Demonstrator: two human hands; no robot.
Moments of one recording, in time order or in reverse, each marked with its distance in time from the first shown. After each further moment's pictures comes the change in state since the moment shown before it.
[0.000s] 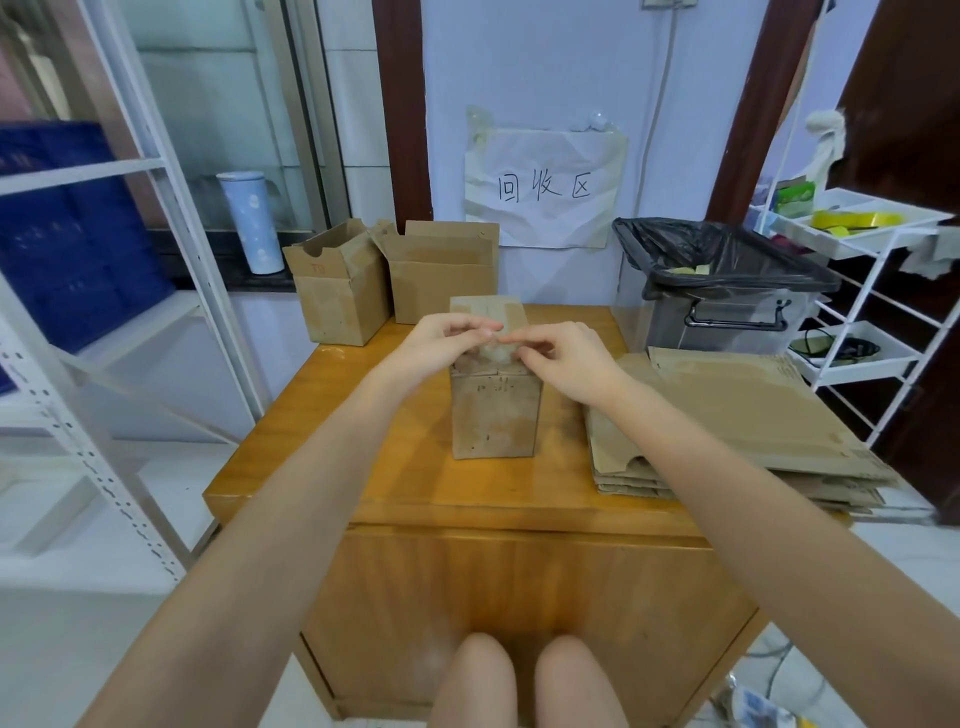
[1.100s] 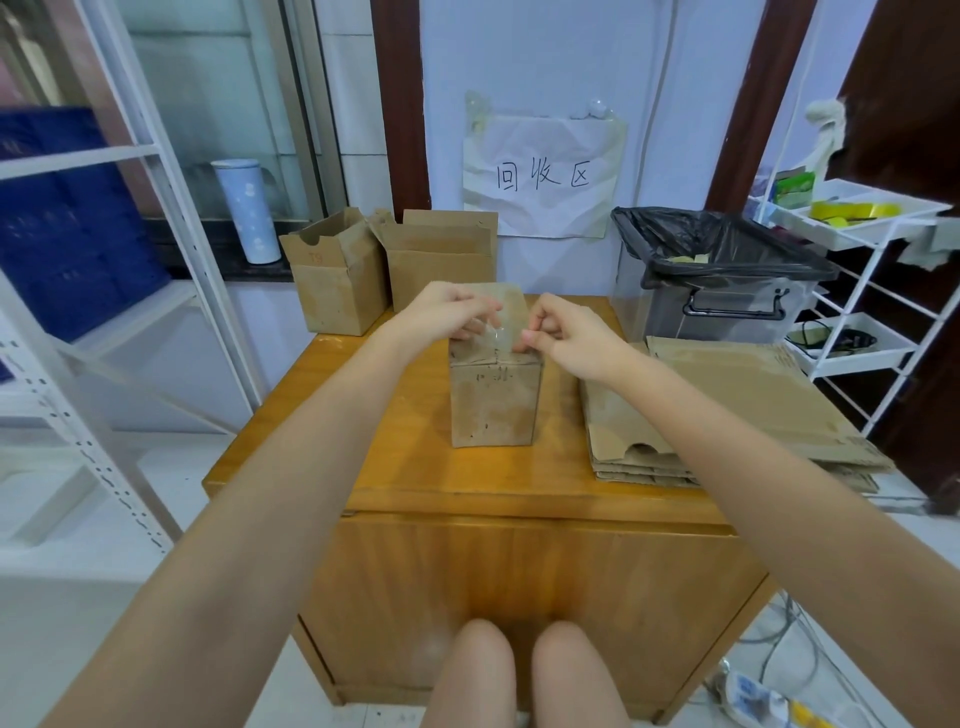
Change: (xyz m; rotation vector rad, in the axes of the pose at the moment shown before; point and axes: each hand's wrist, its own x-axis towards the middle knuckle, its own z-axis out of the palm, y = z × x) left_hand 0.014 0.023 -0.002 0.120 -0.011 -0.096; right_hand 0.000 -0.002 -0.014 0.153 -0.102 0.110
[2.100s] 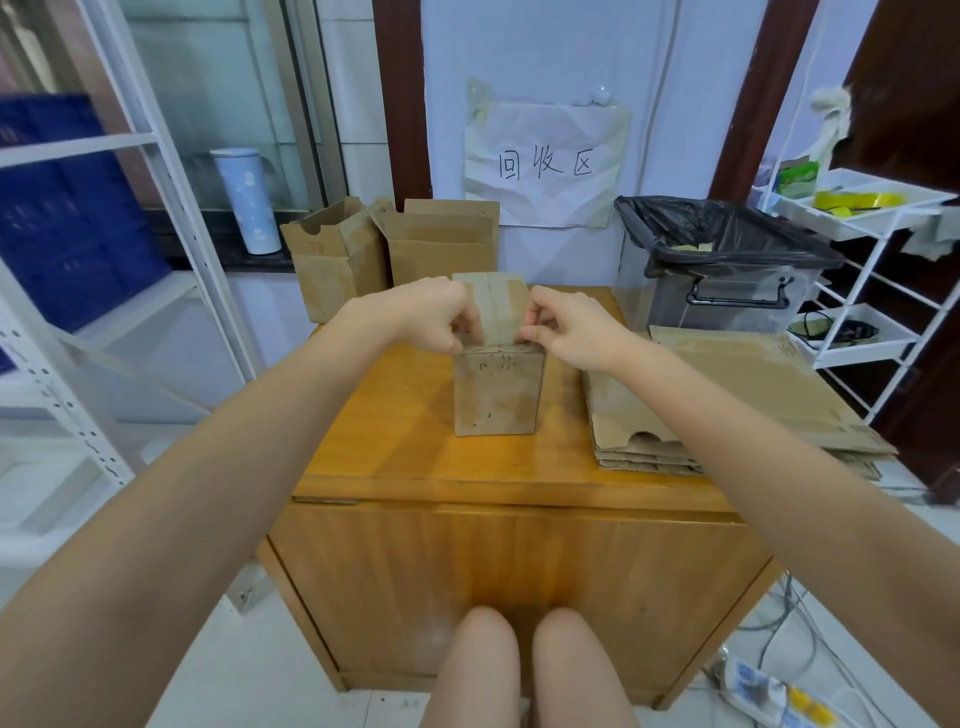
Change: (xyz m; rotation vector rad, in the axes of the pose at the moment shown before) left_hand -0.012 0.008 -0.027 0.972 -0.306 0.267; right_hand 0.002 -0.004 0.000 -0.207 -0.017 -0.081
